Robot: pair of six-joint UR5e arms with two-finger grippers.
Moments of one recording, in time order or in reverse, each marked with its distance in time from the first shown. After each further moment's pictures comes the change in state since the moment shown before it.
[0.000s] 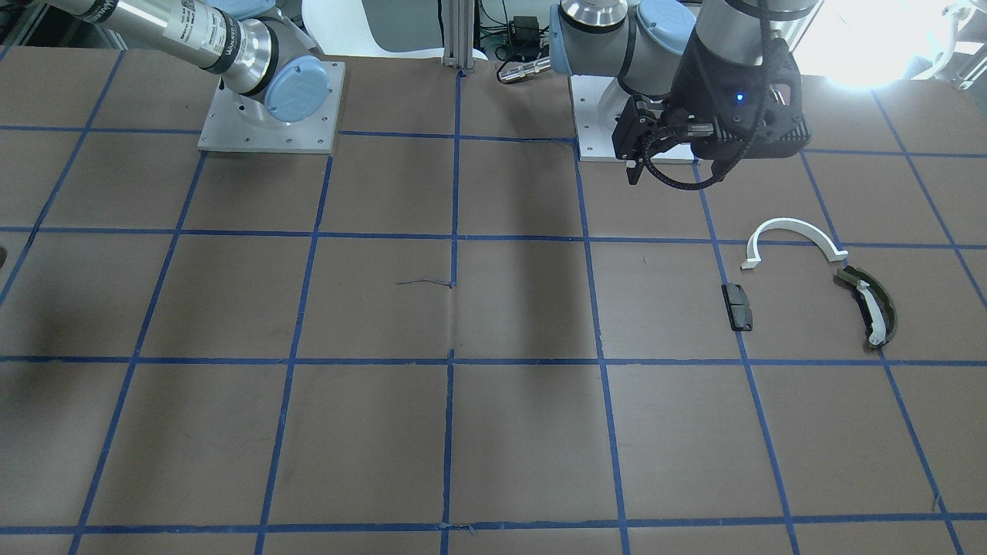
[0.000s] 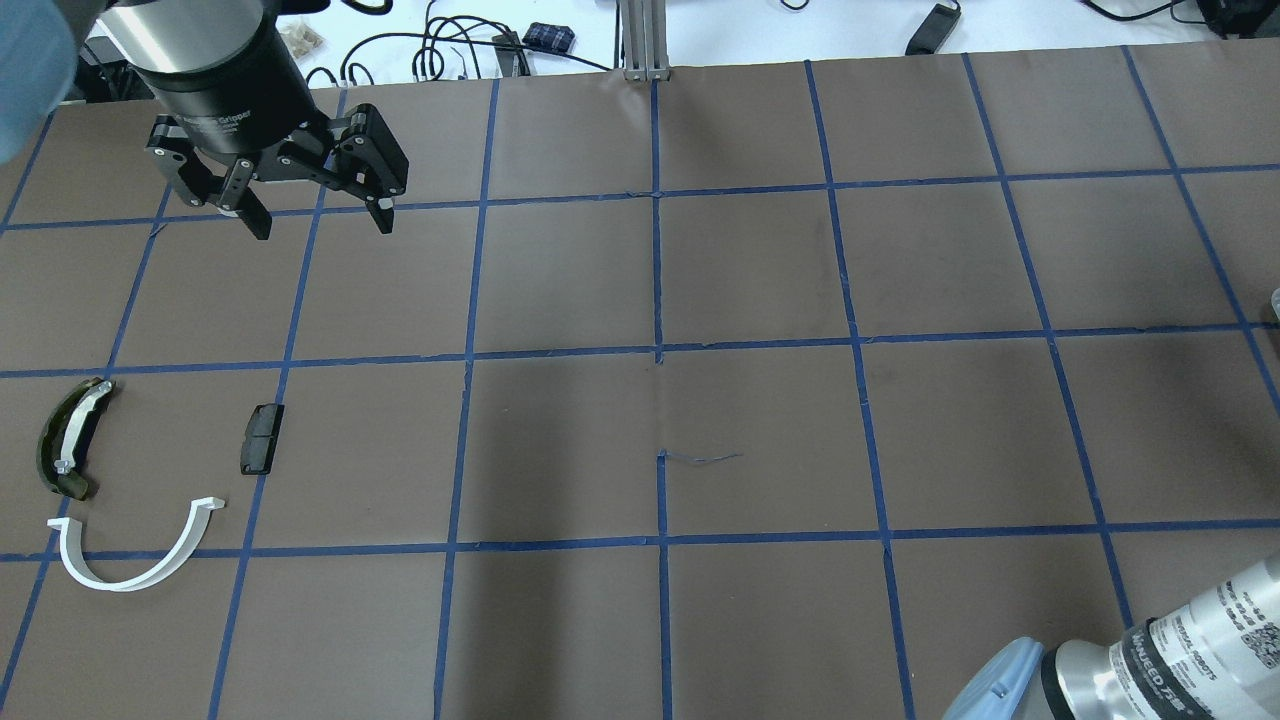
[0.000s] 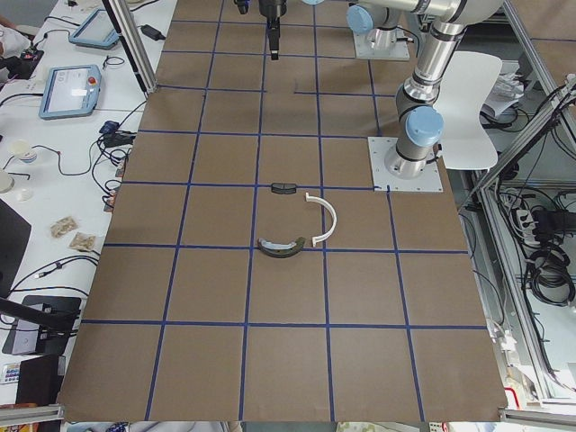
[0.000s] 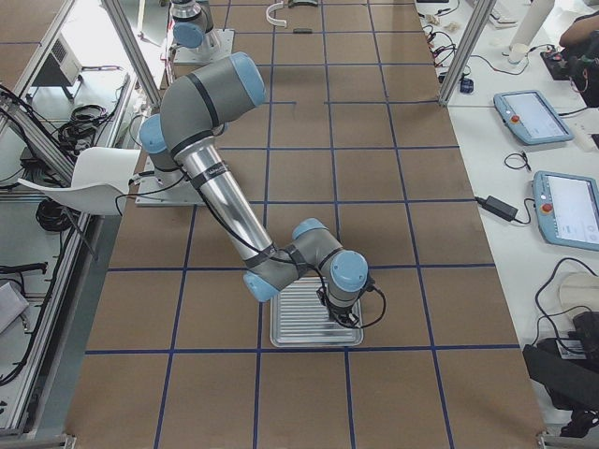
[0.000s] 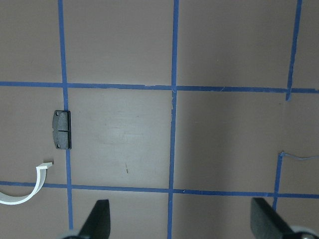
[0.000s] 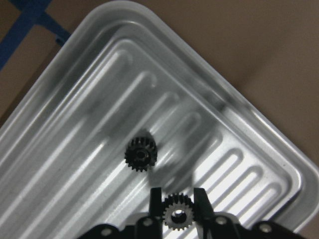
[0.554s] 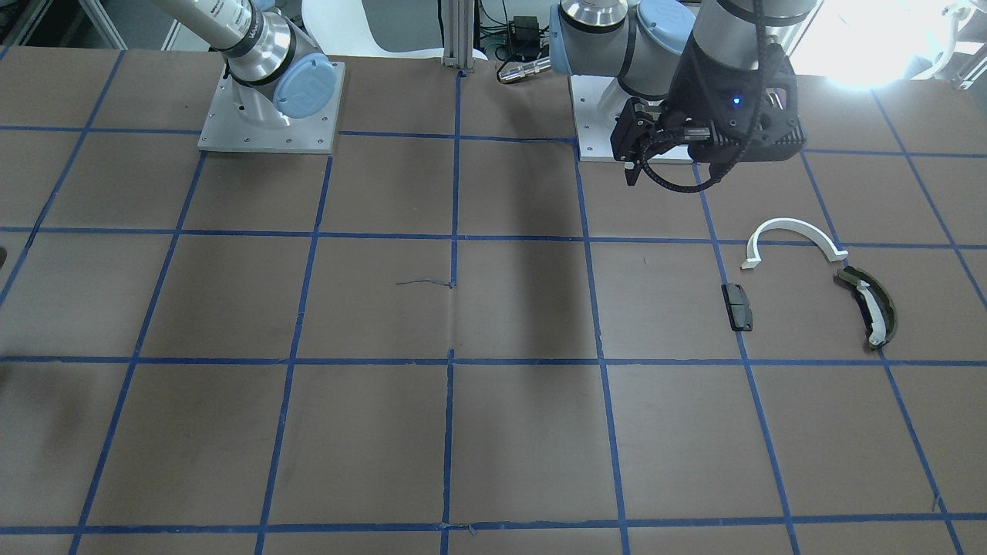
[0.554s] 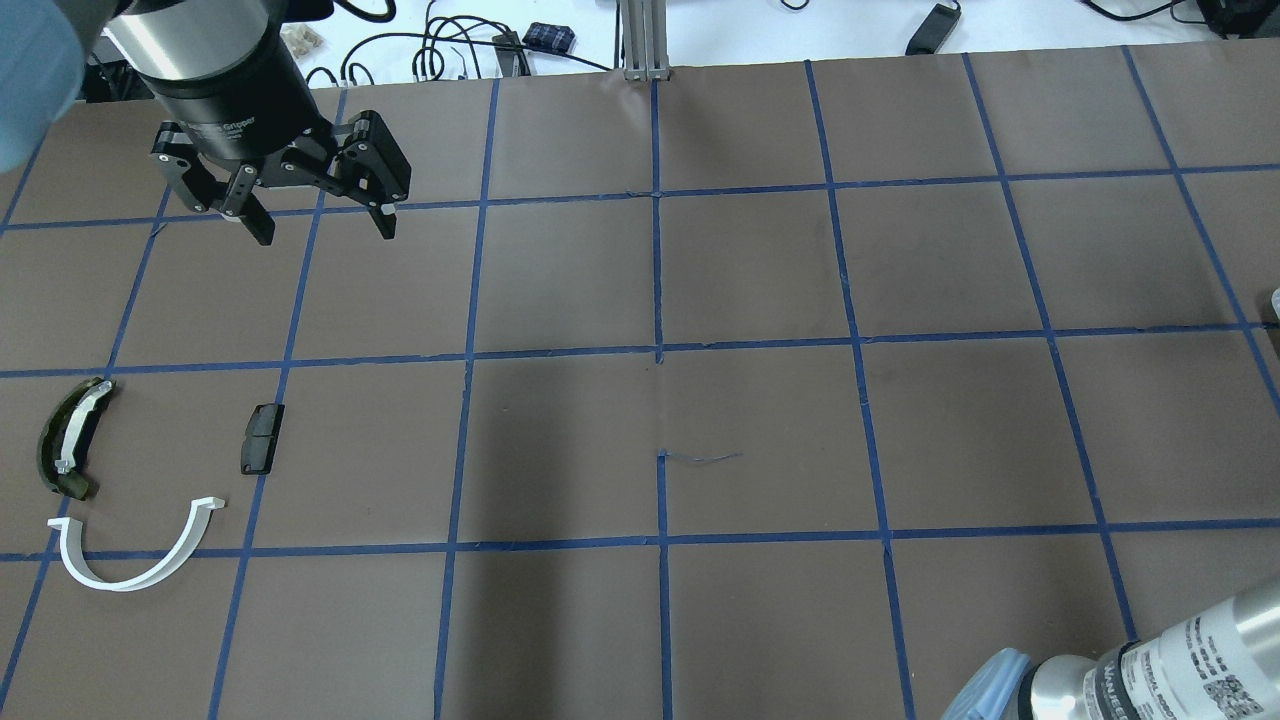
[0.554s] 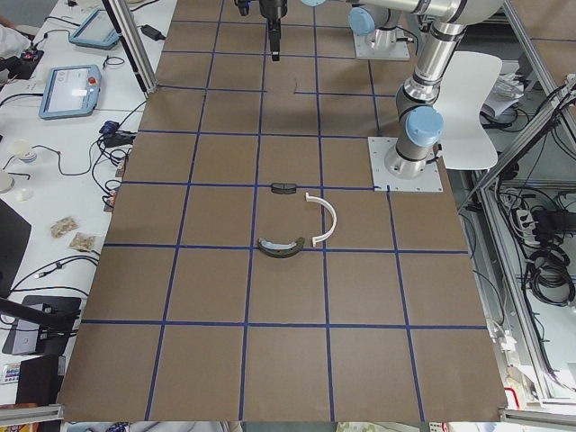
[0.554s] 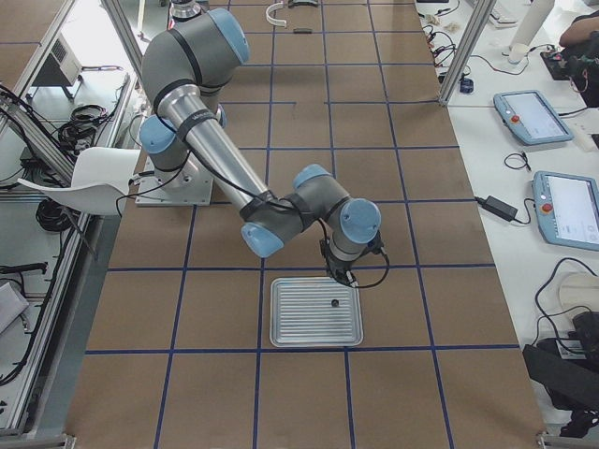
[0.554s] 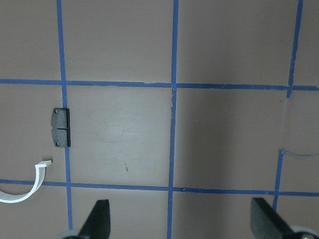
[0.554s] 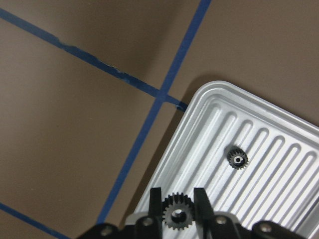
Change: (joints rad) left arm -0.001 0.001 -0.007 0.001 0.000 -0.001; right arm 0.106 -0.217 0.006 0.358 0.009 0.377
